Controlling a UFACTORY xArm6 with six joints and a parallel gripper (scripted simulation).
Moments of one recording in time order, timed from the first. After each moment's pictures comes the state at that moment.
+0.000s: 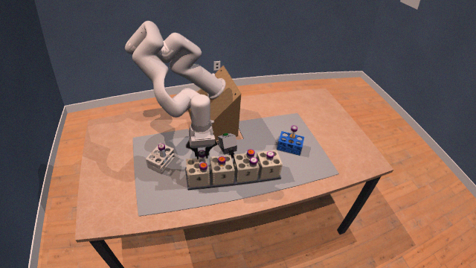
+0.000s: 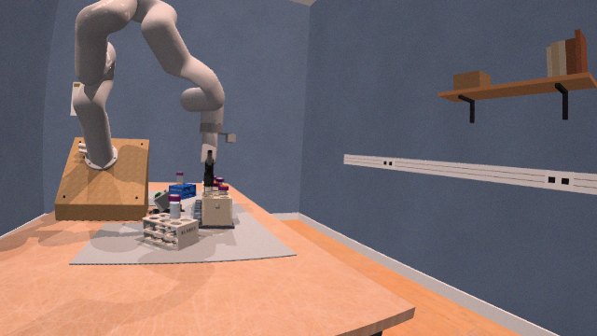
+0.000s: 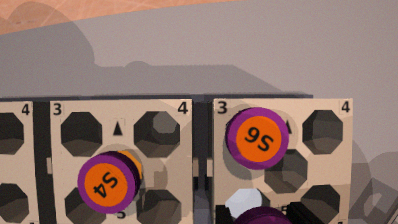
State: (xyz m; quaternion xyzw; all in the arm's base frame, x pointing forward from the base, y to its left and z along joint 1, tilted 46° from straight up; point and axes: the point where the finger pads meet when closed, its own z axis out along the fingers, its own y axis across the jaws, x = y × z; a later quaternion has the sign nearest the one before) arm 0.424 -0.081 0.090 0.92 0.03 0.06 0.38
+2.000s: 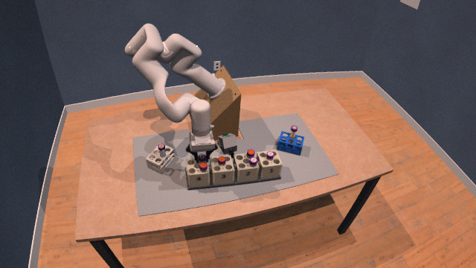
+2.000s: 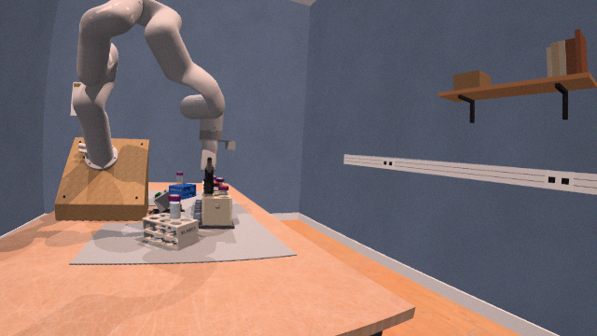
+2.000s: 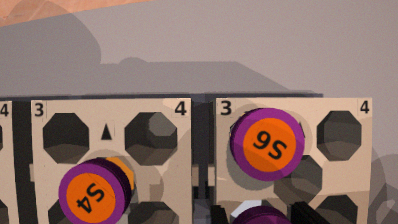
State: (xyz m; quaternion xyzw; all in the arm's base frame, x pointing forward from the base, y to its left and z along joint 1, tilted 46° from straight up) arm 0.428 -0.097 0.073 0.92 0.03 0.06 0.38
